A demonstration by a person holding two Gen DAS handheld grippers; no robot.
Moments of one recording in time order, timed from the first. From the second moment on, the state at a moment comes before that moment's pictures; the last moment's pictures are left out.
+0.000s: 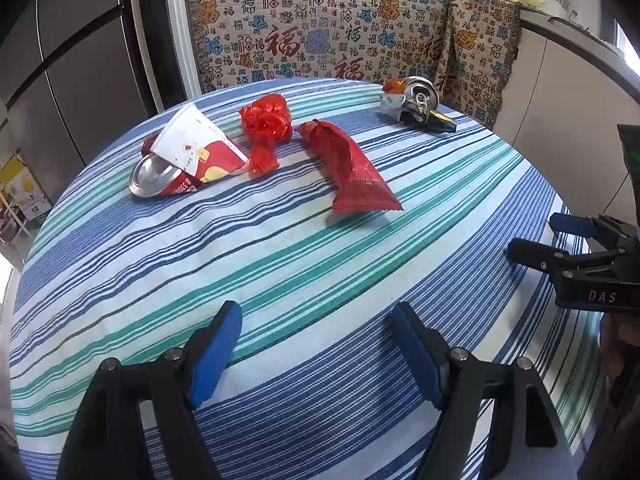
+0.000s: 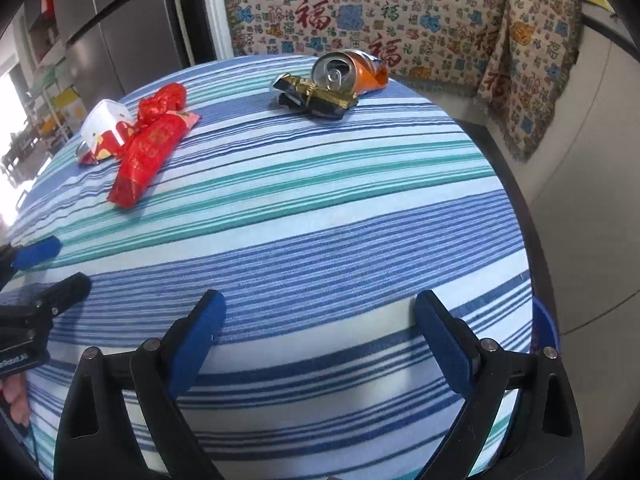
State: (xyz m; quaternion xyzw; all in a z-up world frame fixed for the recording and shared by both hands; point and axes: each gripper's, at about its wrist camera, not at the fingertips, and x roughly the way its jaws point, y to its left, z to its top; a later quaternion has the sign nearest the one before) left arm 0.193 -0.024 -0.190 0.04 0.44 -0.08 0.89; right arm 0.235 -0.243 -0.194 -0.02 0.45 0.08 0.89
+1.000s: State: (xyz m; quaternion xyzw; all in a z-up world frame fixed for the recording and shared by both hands) left arm 0.297 -0.067 -0.179 0.02 0.45 -0.14 0.88; right arm 0.260 -0.246 -0.199 -0.02 0.45 0.08 0.89
